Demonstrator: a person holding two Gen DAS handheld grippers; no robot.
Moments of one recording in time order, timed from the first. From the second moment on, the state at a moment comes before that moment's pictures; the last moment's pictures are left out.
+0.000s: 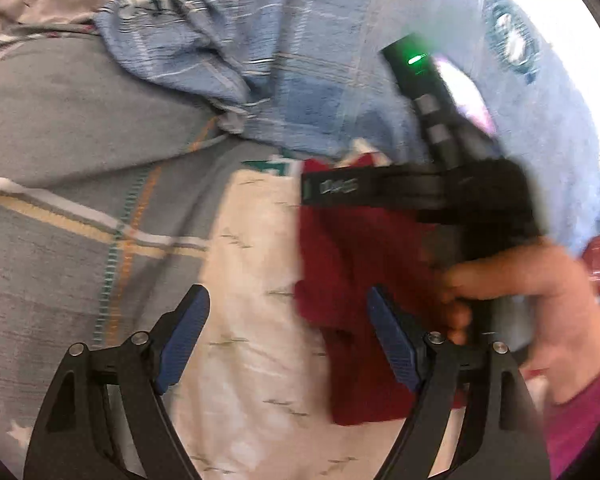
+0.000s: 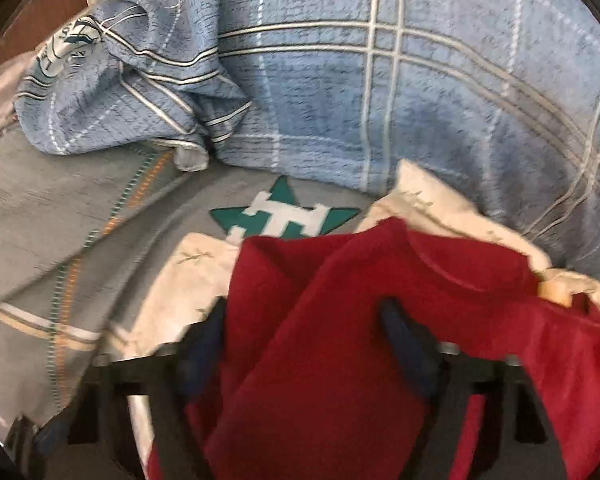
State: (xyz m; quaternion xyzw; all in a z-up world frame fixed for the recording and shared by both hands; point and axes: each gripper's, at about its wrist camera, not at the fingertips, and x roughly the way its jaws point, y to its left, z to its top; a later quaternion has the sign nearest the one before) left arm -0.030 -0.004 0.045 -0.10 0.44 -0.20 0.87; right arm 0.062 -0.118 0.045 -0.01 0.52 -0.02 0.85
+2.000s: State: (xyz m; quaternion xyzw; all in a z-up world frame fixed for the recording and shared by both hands) left arm -0.059 -0.057 0.056 -0.01 0.39 -0.25 0.89; right arm -0.009 -0.192 0.096 0.13 0.47 0.05 0.87
